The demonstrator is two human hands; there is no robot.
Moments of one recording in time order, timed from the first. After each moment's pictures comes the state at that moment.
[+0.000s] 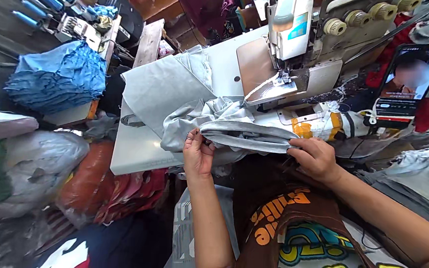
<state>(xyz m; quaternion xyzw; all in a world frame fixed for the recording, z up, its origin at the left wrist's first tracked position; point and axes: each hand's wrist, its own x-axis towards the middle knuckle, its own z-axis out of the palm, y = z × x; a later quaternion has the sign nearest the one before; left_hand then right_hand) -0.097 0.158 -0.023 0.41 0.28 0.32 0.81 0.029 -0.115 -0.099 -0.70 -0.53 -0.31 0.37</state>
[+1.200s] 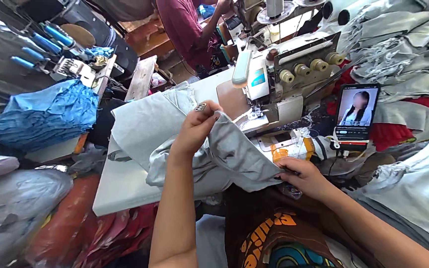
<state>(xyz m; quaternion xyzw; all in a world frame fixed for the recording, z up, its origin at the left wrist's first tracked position) 0.033 0.170 0.065 0.79 -0.17 0.13 0.57 0.052 -0.140 -0.064 -0.67 -0.43 0.09 0.60</state>
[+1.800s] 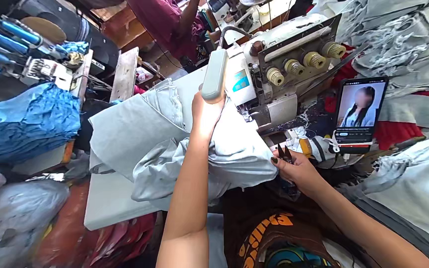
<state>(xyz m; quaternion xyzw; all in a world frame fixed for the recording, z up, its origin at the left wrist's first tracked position) 0.152 0.152 0.014 0.95 0.16 0.12 0.23 0.071 -0.126 -0.070 -0.54 -0.12 0.31 0.78</state>
